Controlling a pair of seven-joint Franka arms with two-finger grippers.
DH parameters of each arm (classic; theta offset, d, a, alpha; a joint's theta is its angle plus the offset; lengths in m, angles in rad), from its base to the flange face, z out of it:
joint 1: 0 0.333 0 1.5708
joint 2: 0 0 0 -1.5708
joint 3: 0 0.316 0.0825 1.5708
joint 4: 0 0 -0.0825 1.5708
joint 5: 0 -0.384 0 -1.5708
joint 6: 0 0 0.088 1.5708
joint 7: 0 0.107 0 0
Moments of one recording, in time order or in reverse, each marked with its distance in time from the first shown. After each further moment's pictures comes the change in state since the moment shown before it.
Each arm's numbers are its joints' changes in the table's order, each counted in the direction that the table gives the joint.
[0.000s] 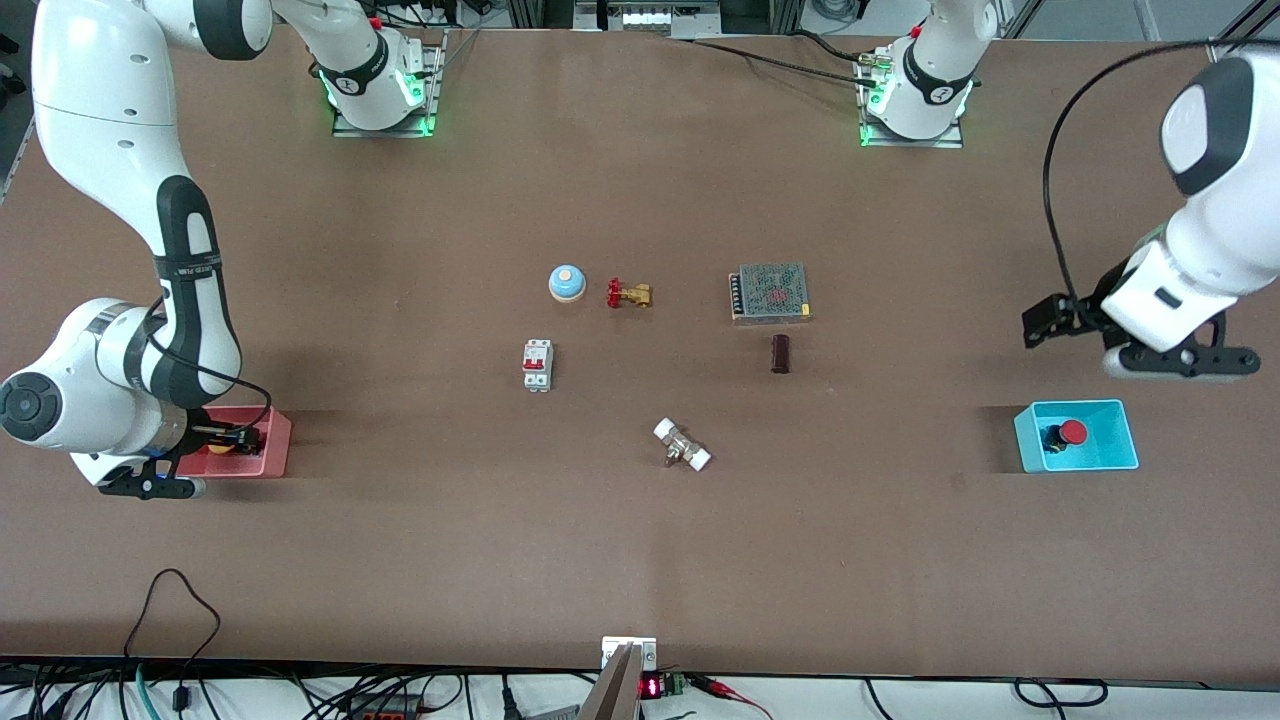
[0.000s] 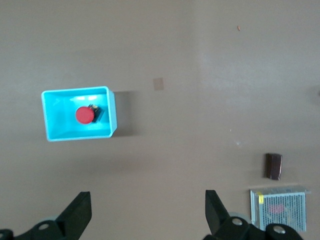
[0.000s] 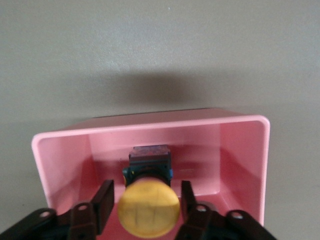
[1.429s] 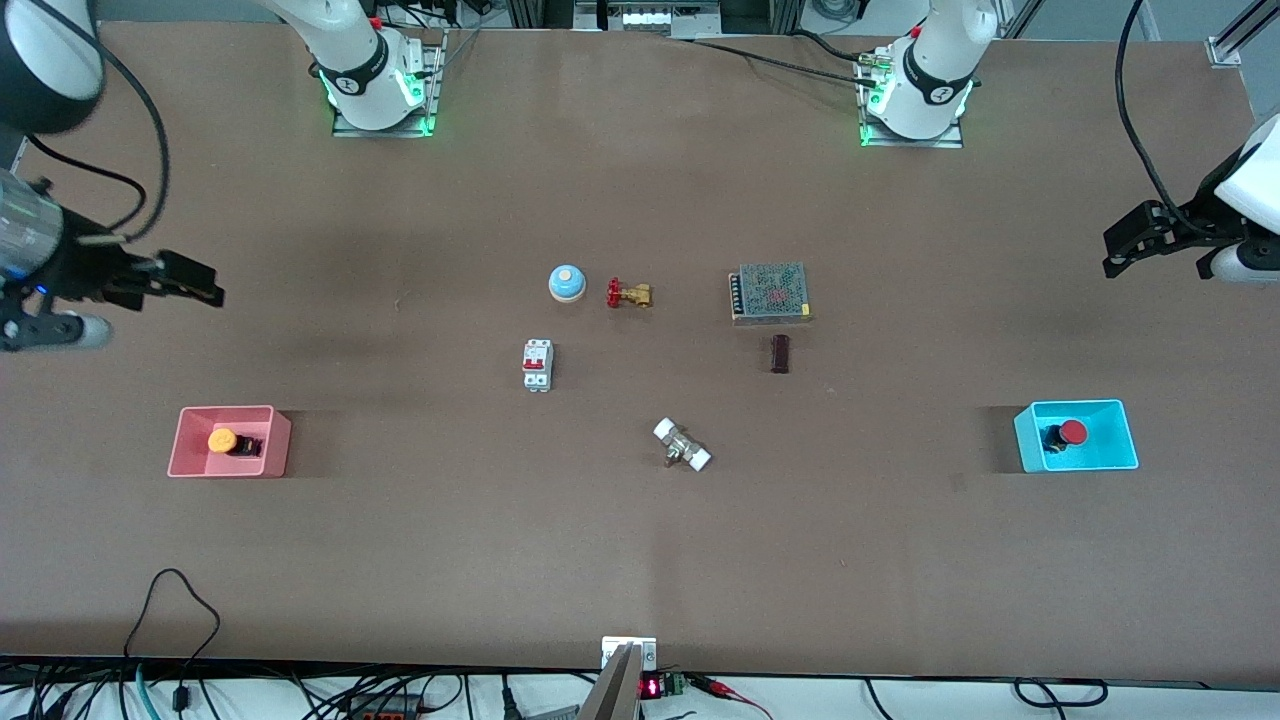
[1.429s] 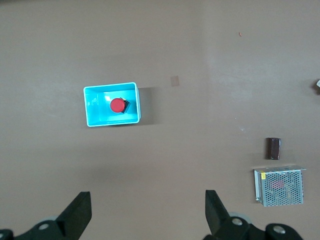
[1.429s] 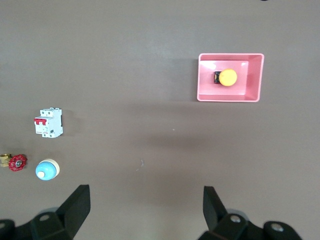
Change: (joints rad) left arm -0.274 0.120 0.327 0.068 0.011 -0.146 0.082; right arm 0.187 0.603 -0.005 0.029 0.110 -0.592 0.150
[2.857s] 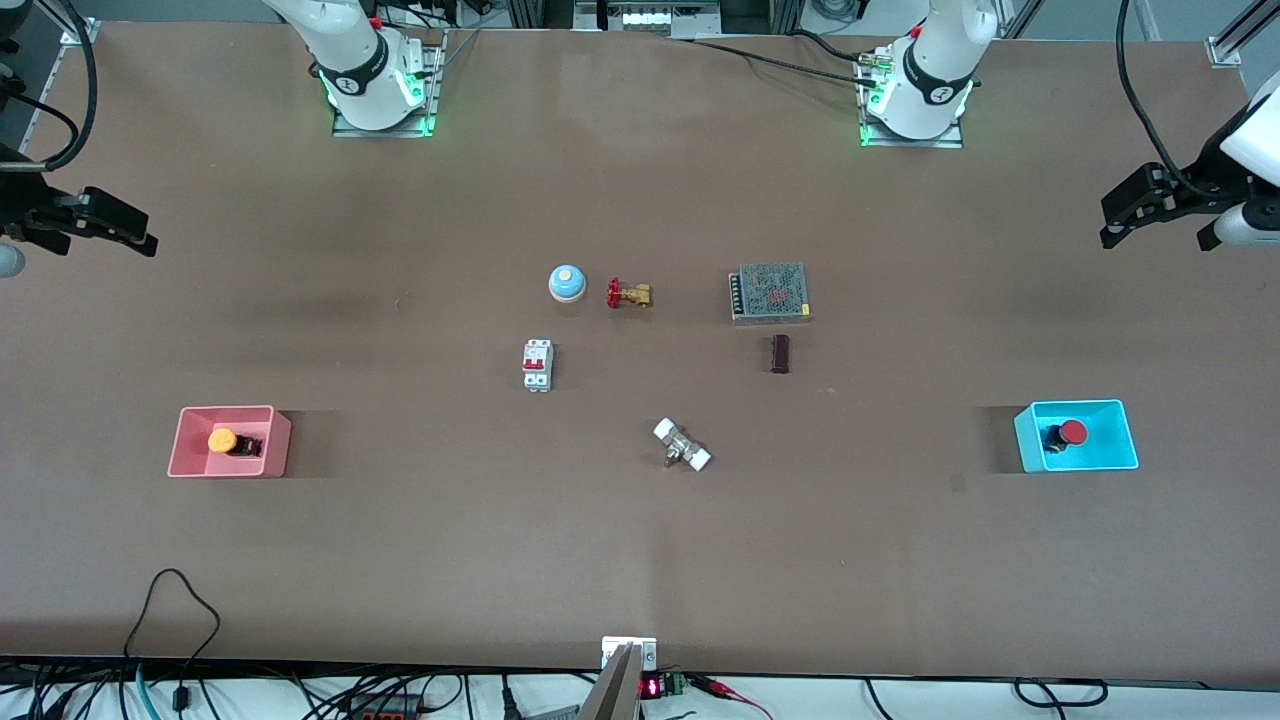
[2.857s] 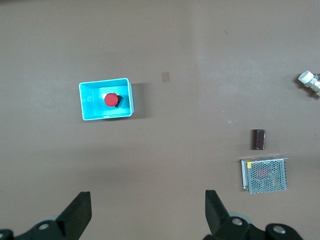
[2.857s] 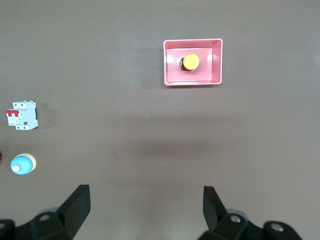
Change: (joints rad) left arm -0.005 0.023 -0.028 0.063 0.010 -0.096 -0.021; right arm -0.272 0.160 0.252 -0.143 0.118 0.017 0.010
